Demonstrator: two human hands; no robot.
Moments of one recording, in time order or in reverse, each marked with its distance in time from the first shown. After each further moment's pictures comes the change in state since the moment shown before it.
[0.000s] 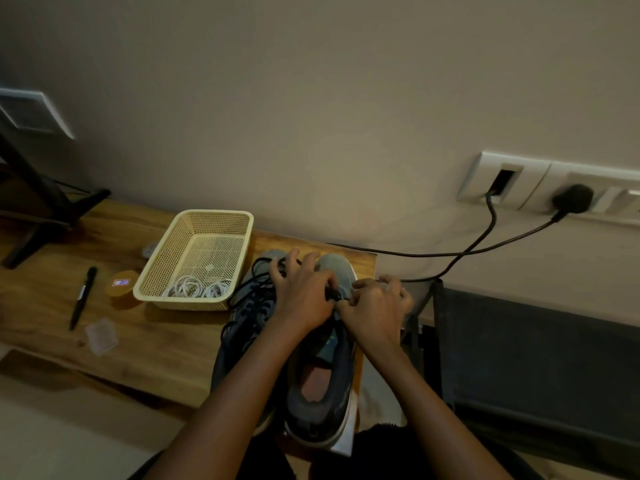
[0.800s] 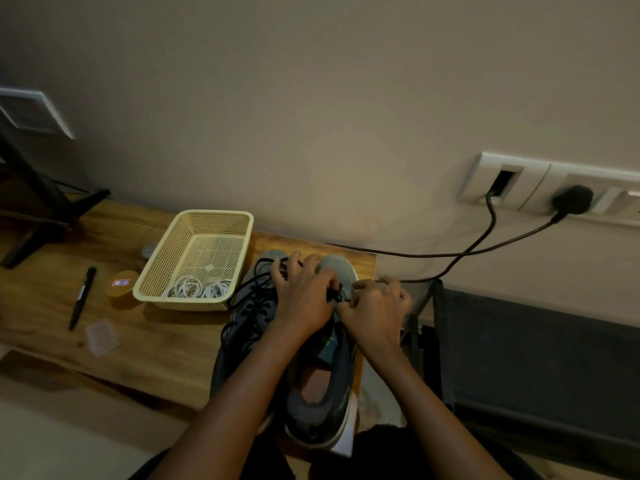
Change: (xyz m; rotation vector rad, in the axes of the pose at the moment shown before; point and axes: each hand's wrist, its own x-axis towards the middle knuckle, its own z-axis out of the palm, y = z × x) left_hand -0.005 0.003 -0.001 0.010 0.003 0.014; right_hand -0.001 0.000 0.004 -0.012 0.036 -0.018
